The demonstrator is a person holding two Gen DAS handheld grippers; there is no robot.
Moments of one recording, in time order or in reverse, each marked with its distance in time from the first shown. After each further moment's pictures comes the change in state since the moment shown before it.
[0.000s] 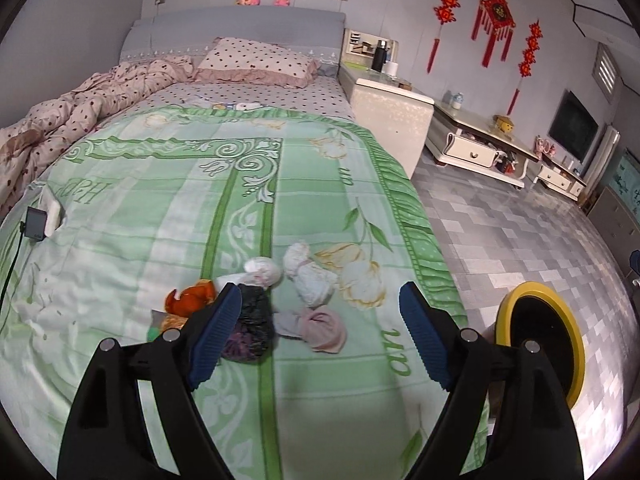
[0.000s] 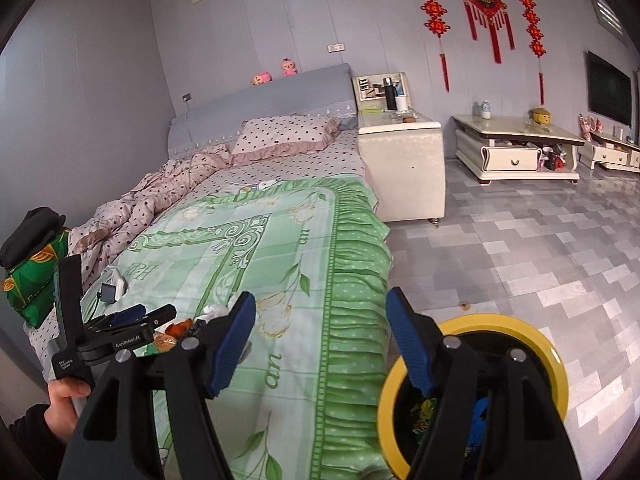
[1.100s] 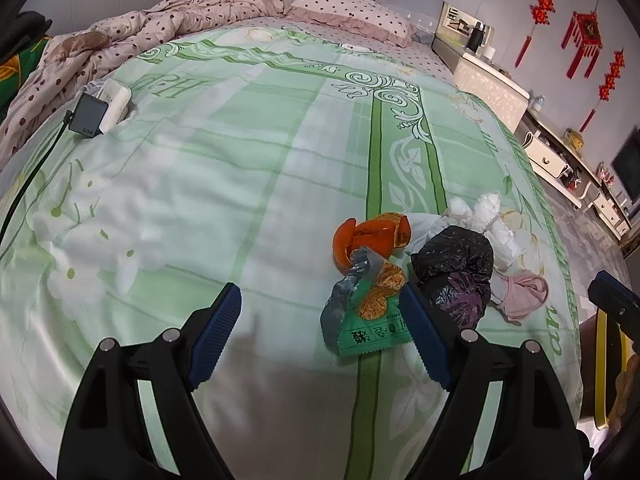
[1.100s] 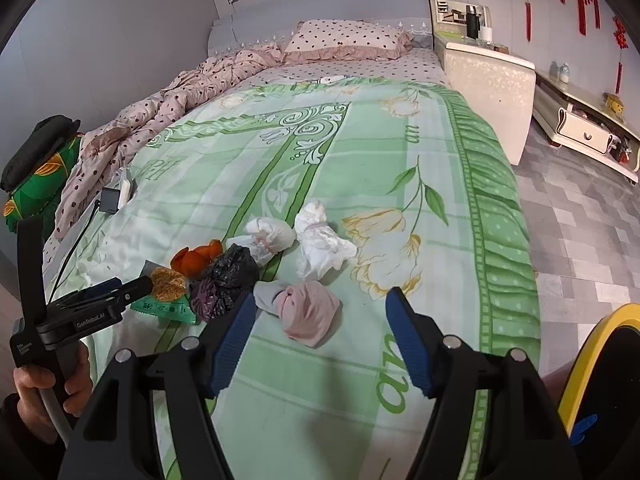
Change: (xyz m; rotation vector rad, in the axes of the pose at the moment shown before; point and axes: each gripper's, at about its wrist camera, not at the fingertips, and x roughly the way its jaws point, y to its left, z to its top) left arm 0.069 0.164 -0.059 -0.207 0.158 0.155; right arm 0.207 0.125 -0.064 -0.144 0.325 0.108
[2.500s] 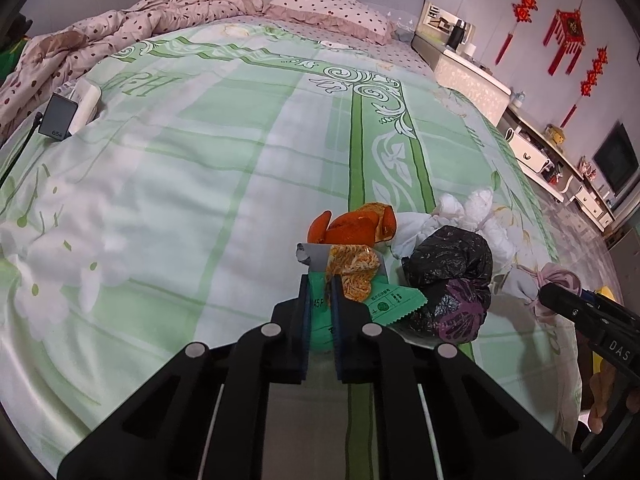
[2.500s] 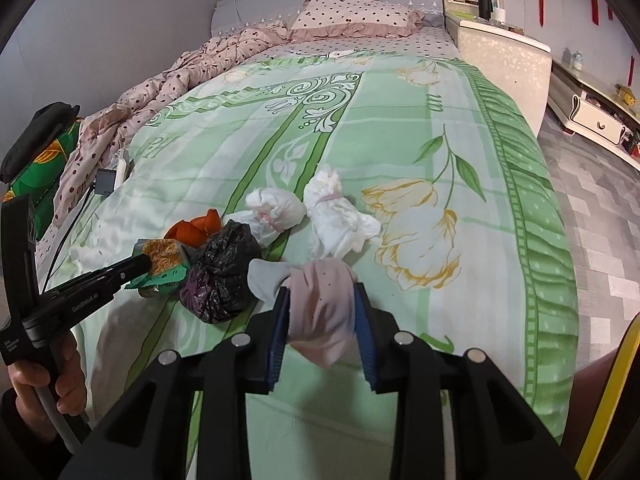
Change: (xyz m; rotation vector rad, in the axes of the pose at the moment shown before) left arm 0.019 -0.002 0.004 0.024 -0.010 -0.084; right arm 0.035 0.005 -0.005 -0.005 0.059 0.029
